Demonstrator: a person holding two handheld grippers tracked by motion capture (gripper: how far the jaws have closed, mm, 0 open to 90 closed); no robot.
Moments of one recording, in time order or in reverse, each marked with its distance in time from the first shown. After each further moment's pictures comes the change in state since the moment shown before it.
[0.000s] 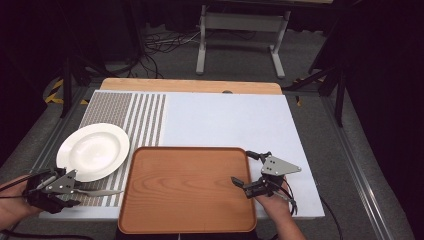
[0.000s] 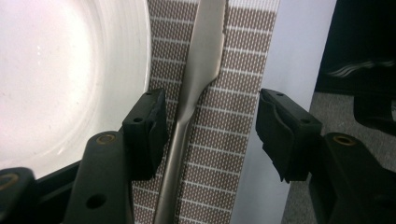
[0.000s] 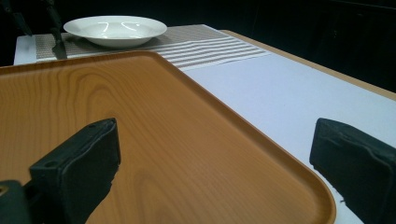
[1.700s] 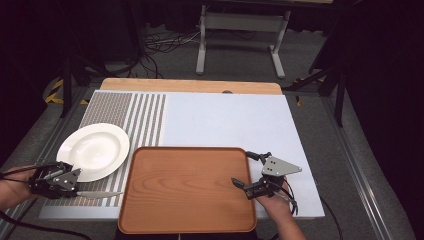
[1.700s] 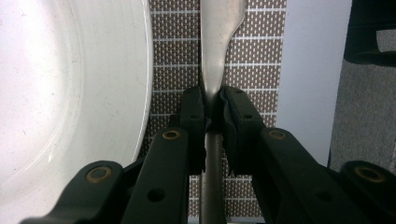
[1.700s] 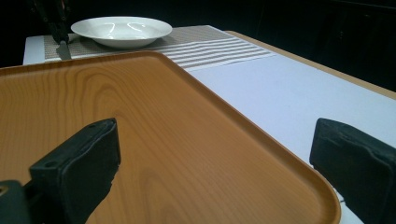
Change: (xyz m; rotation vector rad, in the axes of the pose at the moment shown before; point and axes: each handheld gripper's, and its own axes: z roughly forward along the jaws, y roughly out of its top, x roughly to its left) left arm 0.032 -0.003 0.017 0.132 -0.150 0.179; right arm 0.000 0.000 -0.002 -0.003 0.019 -0.006
